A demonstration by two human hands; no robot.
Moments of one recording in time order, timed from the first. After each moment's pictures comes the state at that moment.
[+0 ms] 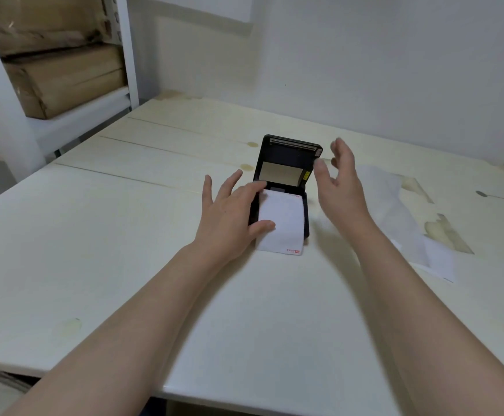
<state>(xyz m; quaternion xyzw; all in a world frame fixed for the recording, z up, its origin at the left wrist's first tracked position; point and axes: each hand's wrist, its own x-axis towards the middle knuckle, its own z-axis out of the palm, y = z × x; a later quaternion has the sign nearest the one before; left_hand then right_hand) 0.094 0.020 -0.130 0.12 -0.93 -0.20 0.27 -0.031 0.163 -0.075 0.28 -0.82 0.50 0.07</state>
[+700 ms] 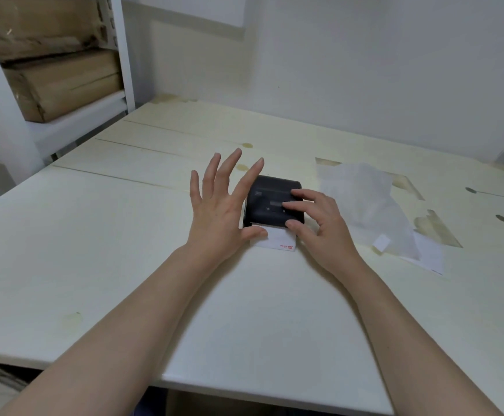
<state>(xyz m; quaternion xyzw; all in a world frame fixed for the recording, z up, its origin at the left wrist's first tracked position) 0.105 0.024 -0.129 0.13 -0.93 -0.13 0.33 -0.003 0.202 -0.123 0.43 -0.81 0.38 0.08</state>
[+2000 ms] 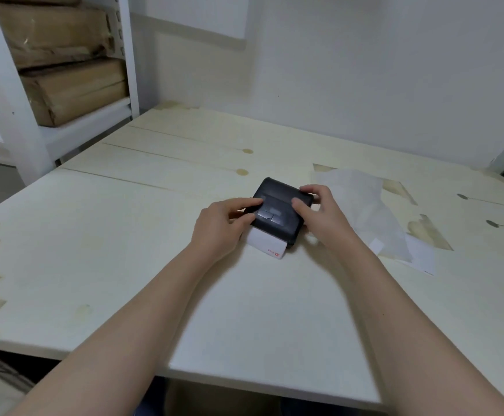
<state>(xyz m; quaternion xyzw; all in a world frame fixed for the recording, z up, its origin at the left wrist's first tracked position) 0.118 0.028 -0.125 0.16 -0.82 -0.49 0.24 -0.004 0.185 -0.092 0.22 -0.83 0.51 -0.08</state>
